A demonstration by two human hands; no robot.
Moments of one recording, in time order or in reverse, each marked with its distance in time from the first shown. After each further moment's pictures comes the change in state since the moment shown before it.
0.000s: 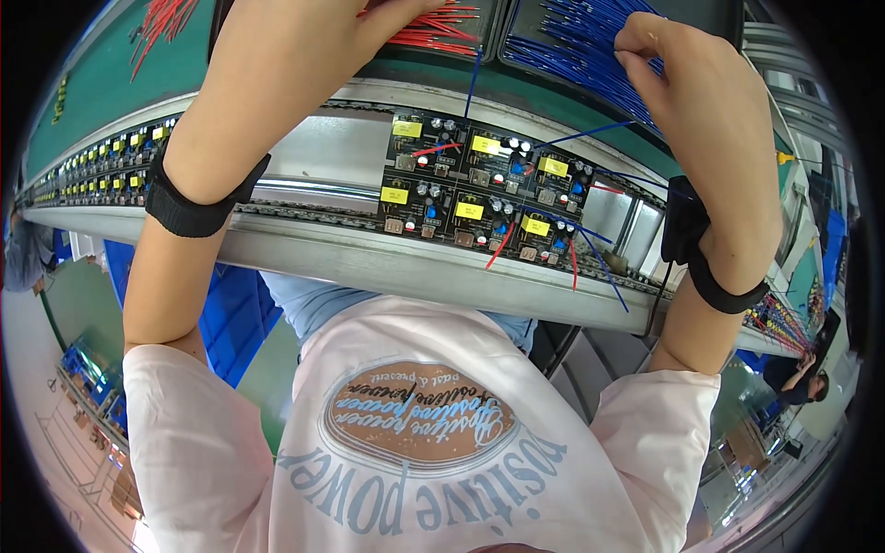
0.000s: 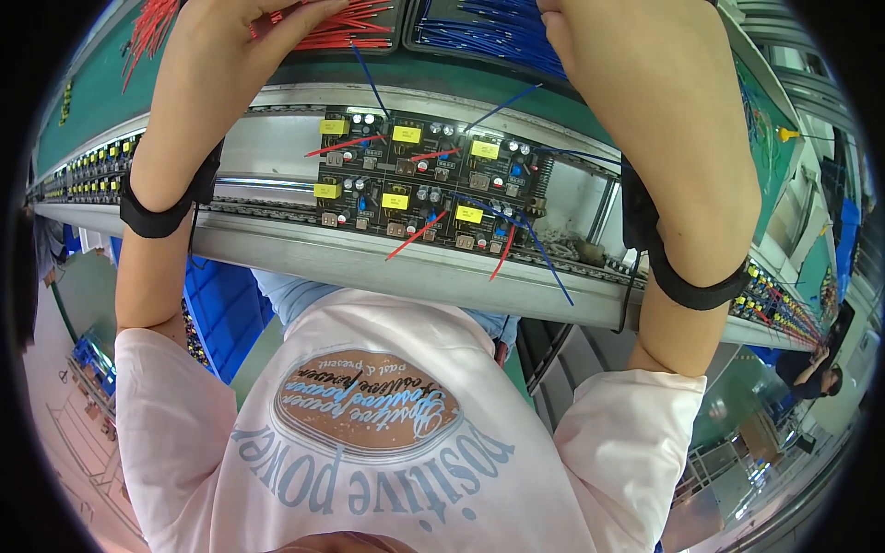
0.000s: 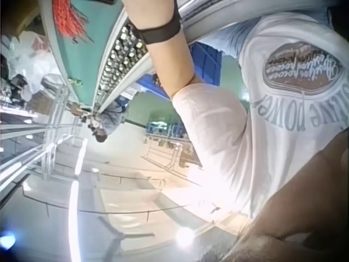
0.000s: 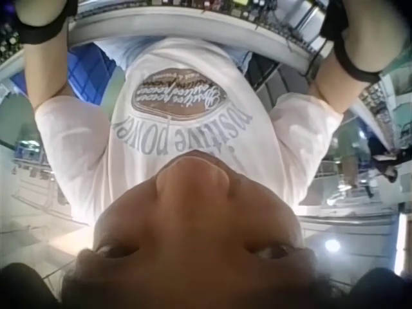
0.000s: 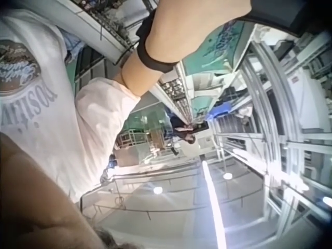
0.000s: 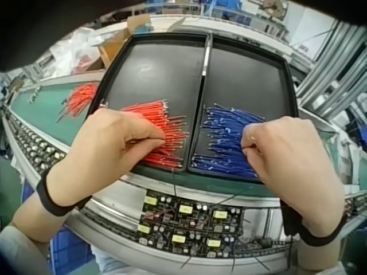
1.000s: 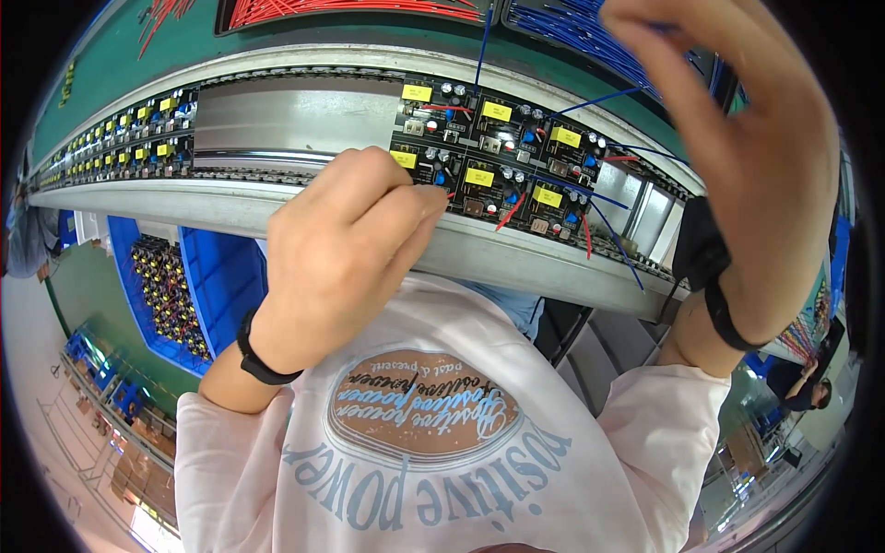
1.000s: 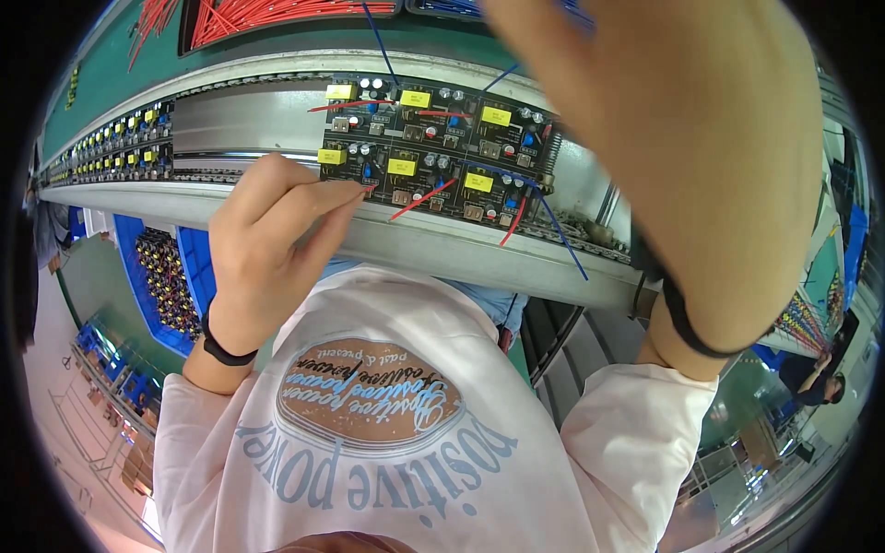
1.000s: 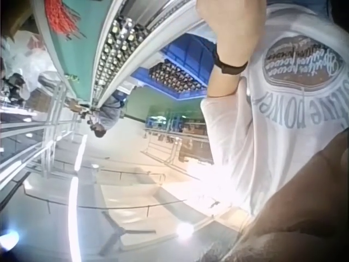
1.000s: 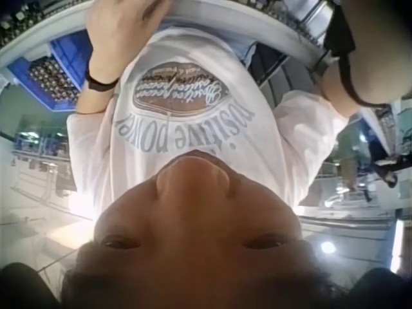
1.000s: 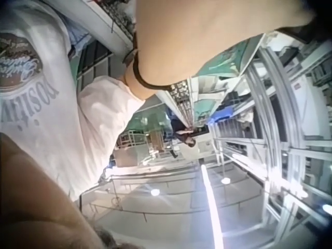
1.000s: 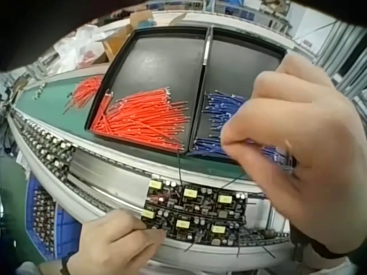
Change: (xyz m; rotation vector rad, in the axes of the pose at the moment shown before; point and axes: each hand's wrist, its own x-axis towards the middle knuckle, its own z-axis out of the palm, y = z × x) left_hand -0.105 0.115 0.024 0.236 -0.089 -0.258; right_hand -0.016 -0.012 -0.001 0.043 0.466 -0.260
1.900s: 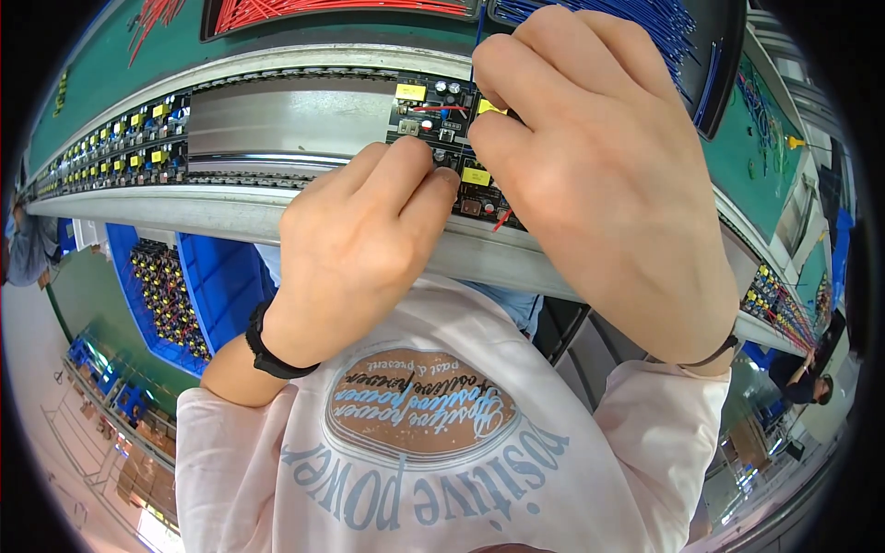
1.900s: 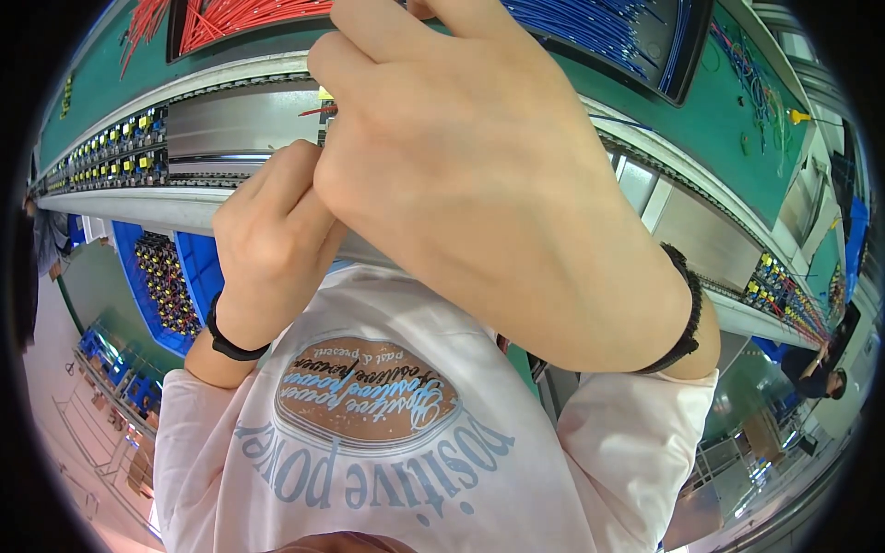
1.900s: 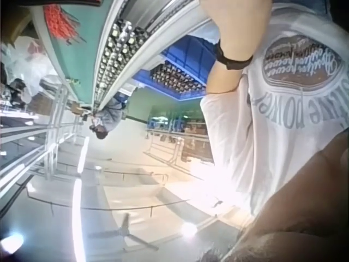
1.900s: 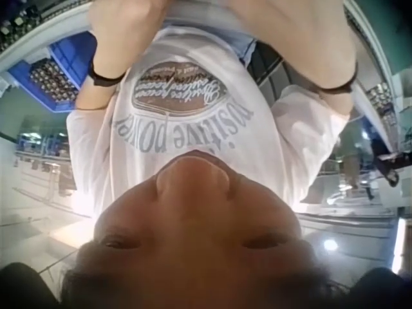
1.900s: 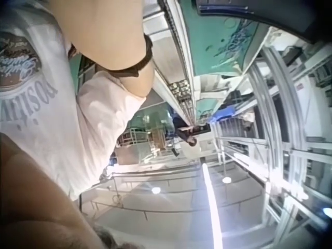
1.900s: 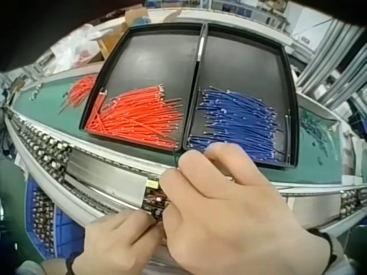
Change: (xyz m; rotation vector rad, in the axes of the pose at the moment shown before) left_hand 0.014 0.005 0.008 0.252 -0.030 0.125; right_hand 0.014 -0.052 0.000 0.099 -0.185 -0.073
